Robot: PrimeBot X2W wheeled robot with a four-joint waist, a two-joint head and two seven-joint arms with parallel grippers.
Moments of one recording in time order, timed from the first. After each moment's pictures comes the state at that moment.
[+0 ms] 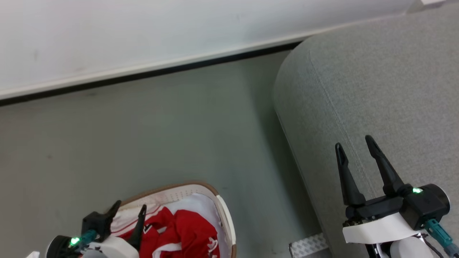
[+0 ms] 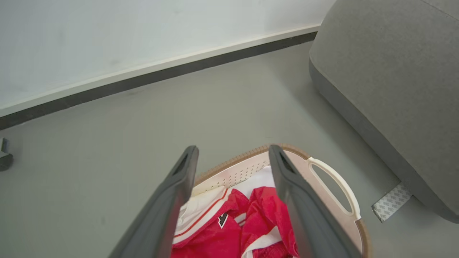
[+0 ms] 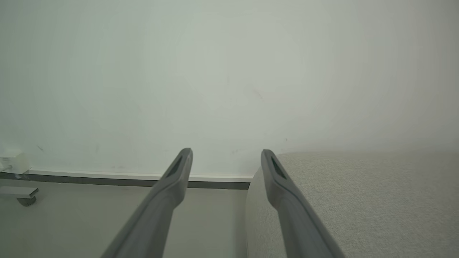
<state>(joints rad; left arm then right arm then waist) -0.20 0.21 -0.10 0.52 -0.07 -0.11 -0.20 -0.22 -0.05 0.16 0.10 0.19 0.13 -0.26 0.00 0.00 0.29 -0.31</state>
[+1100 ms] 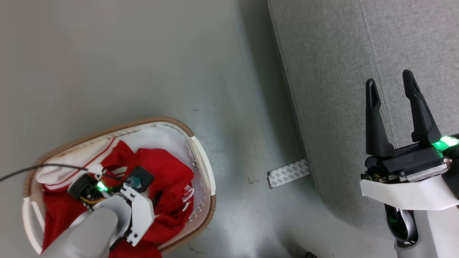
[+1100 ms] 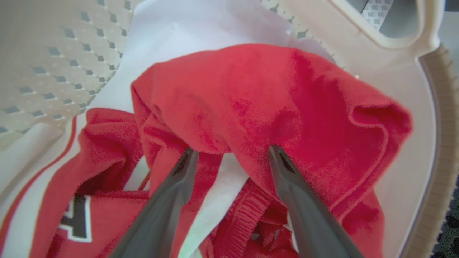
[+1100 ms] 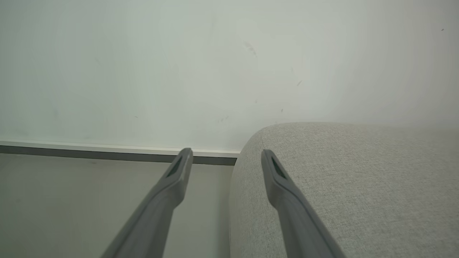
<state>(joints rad) -0.73 0.37 -0.91 0.96 -0.31 -0.13 -0.07 -0.38 -0.05 0.12 -0.06 0.24 0.13 -0.26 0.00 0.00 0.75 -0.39</state>
